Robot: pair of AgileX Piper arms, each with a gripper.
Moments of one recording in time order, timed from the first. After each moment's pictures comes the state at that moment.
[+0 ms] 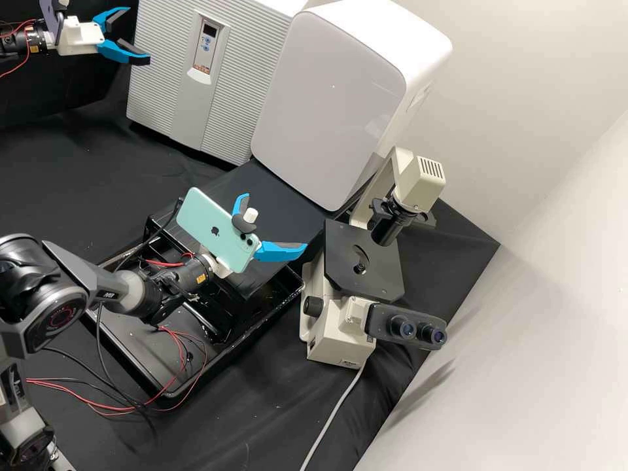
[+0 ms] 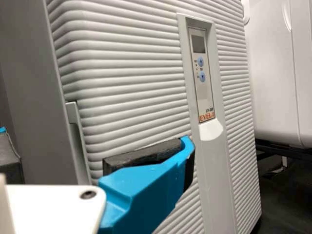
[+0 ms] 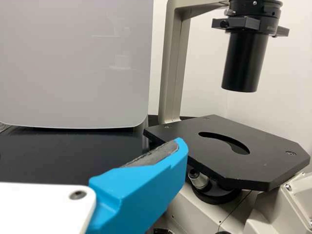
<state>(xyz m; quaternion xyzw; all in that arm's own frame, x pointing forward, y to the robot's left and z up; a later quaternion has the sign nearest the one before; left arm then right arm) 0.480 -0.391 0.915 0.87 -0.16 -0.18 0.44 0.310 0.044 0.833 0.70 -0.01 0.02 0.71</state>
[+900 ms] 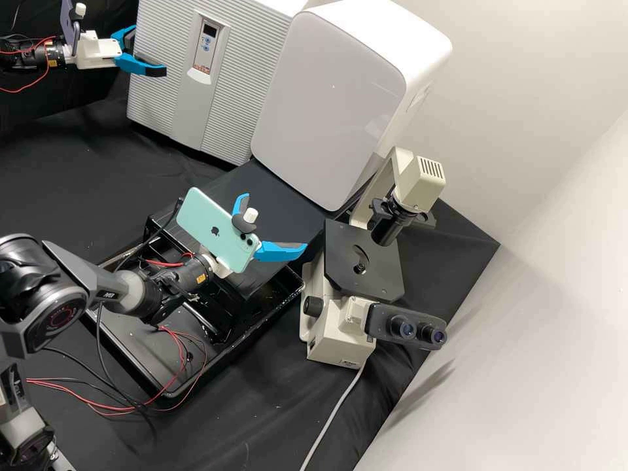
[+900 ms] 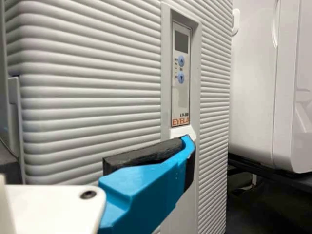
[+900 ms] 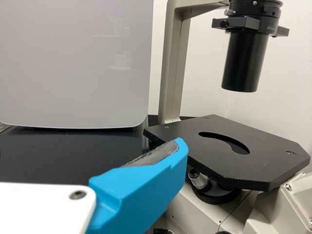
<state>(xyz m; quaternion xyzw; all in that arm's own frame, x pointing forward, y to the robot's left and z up) 0.497 -0.402 0.877 0.82 -0.16 -0.21 0.50 0.310 0.044 0.833 0.70 -0.01 0.02 0.71</state>
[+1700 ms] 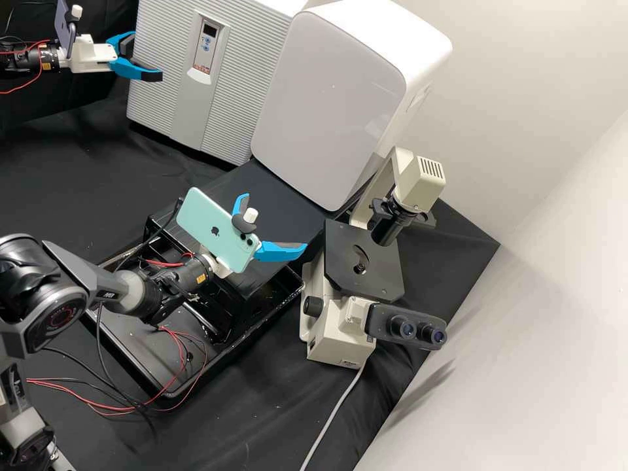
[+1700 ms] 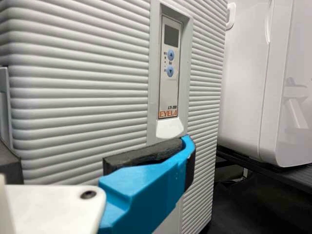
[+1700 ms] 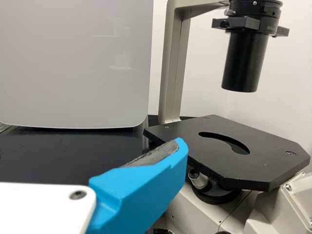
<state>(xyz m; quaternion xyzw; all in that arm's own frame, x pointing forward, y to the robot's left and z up) 0.477 -0.413 0.872 0.82 -0.14 -0.22 0.51 0.310 0.044 0.833 0.70 -0.01 0.02 0.71</state>
